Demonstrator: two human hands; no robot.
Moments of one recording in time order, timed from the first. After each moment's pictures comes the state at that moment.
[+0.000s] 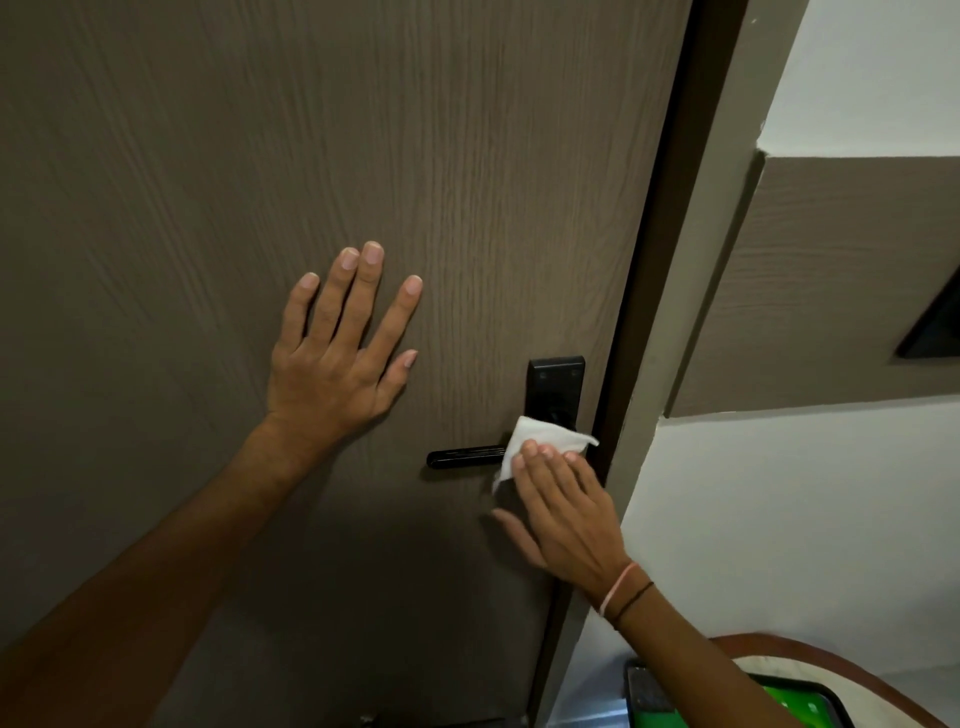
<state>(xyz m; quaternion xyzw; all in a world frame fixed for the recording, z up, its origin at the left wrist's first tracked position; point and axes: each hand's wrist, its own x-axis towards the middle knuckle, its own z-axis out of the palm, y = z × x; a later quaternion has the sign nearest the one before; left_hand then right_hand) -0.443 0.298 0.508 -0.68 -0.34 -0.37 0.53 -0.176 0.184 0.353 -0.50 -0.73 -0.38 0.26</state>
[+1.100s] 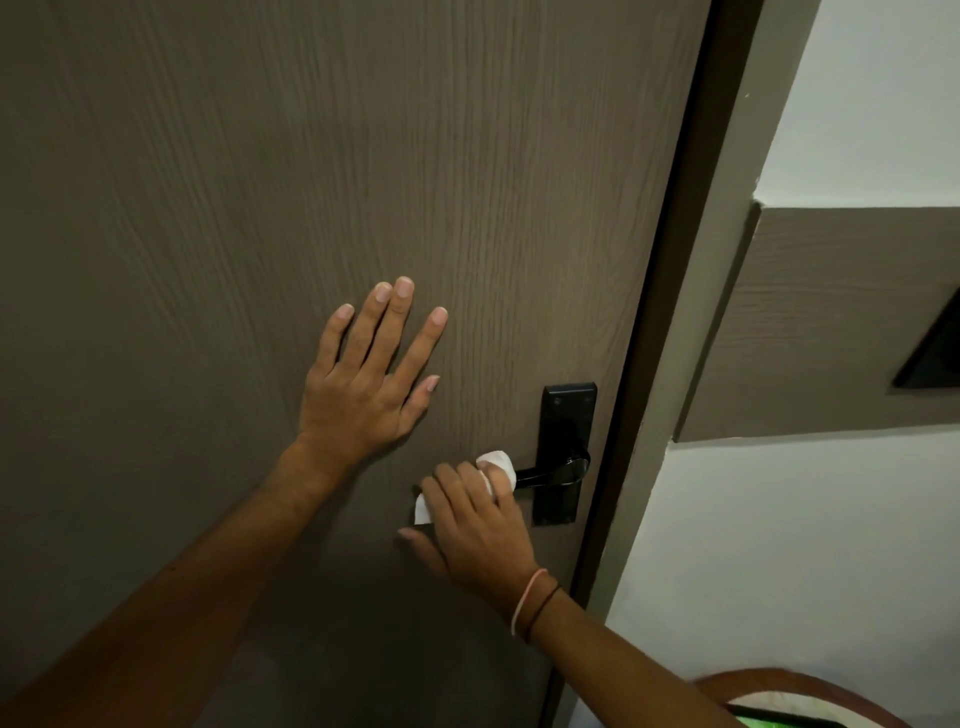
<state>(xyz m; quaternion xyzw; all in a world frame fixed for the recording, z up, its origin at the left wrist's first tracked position) -0.442 0.295 0.511 -0.69 -0.32 -0.39 0.52 -0.283 0.201 0.384 -0.50 -0.74 -0.36 0.27</state>
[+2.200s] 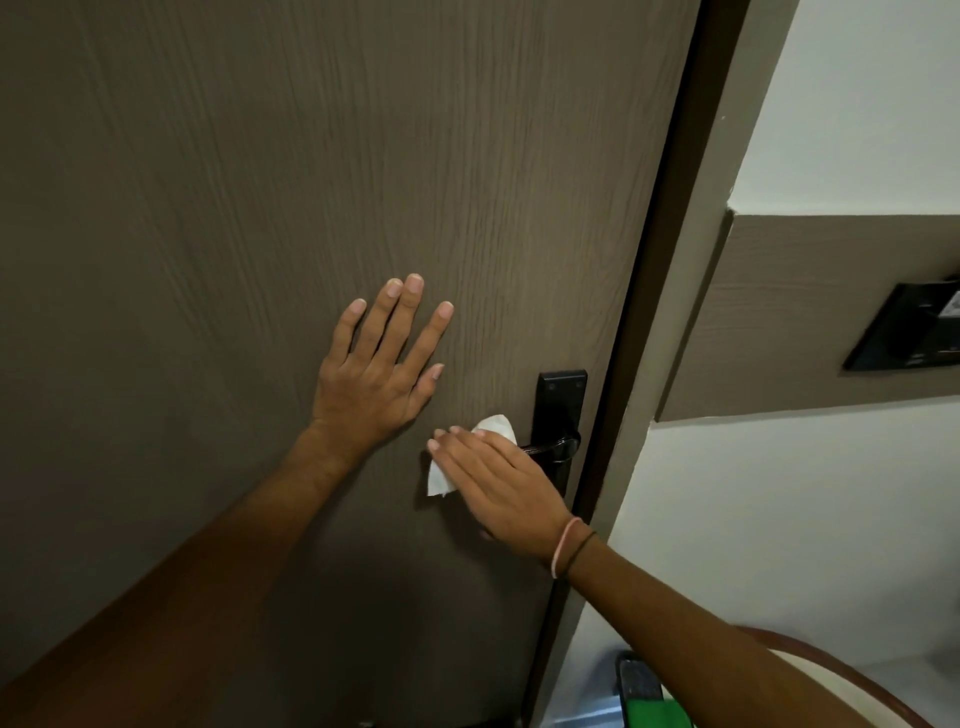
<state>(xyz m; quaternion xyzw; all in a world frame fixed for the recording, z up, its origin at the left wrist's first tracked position) -0.442 0.291 0.511 -0.71 -0.33 -0.38 0.50 -0.242 0.191 0.415 -0.41 -0.82 -0.36 0.16</state>
